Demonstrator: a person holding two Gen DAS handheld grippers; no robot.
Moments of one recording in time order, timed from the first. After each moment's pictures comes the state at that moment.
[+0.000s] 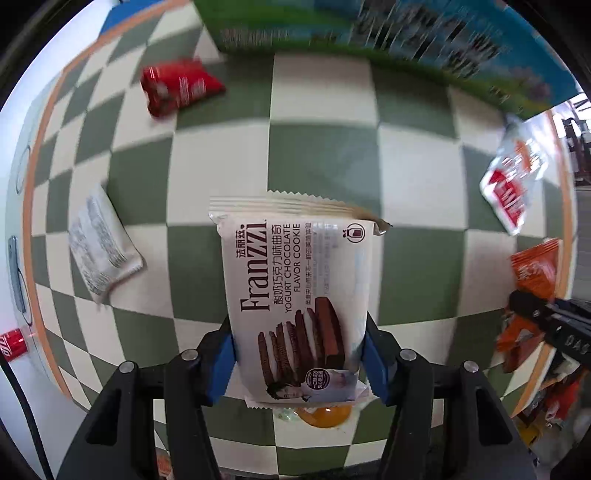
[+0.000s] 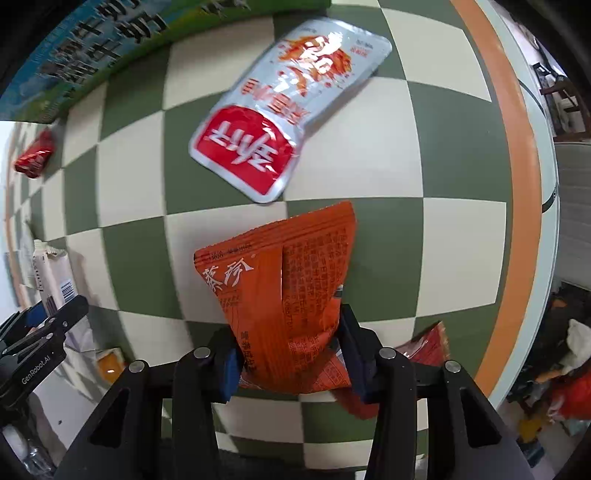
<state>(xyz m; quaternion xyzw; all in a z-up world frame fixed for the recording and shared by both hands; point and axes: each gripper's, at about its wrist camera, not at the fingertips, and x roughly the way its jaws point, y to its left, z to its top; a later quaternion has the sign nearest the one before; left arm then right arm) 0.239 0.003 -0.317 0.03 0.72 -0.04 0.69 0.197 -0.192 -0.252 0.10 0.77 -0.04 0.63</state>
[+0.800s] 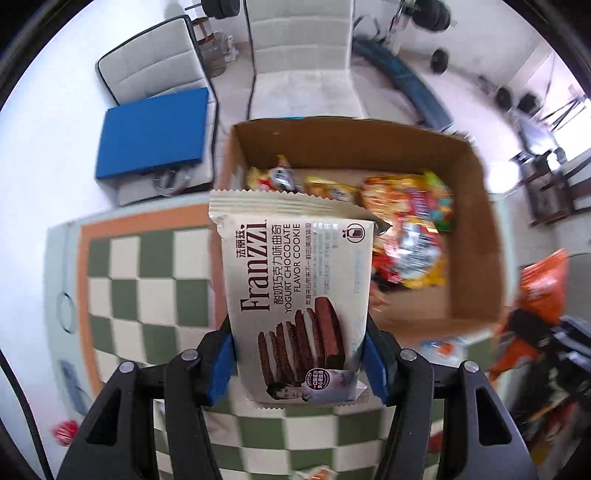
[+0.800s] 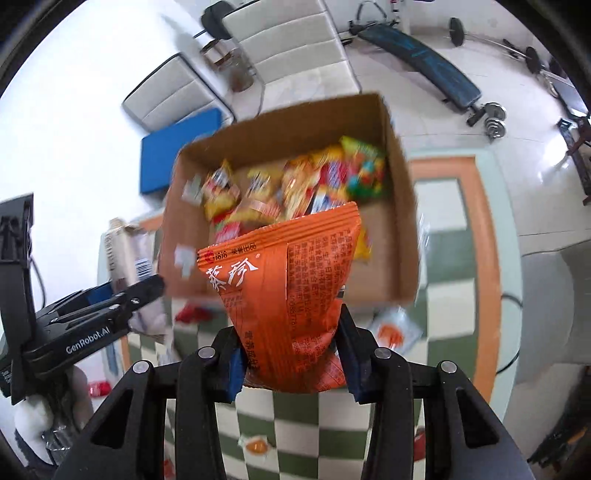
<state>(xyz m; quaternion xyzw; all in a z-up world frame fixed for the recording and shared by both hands) 0.455 -0.024 -0.149 0.06 0.65 -0.05 0.76 0.382 -0.222 -0.052 0.17 0.64 0.02 0.75</state>
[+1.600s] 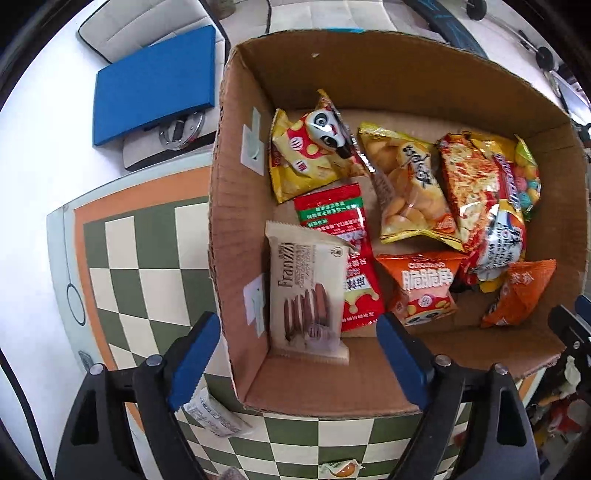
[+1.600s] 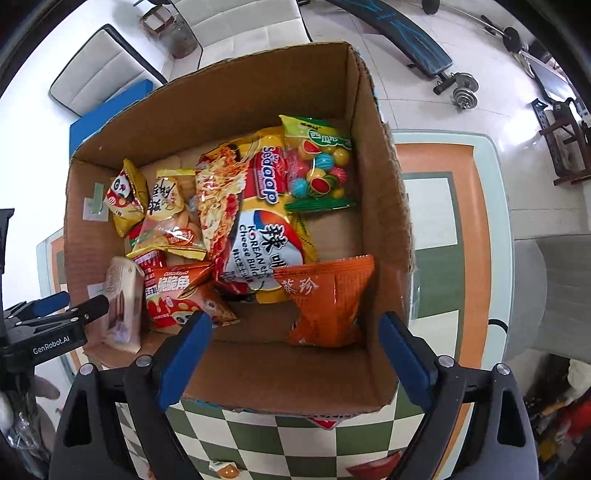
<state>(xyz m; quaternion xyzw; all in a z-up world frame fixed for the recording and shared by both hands) 0.495 -0.009 -0.238 0.09 0.74 -0.02 0.67 0.443 -0.229 -0.150 0.12 0.71 -0.05 0.69</state>
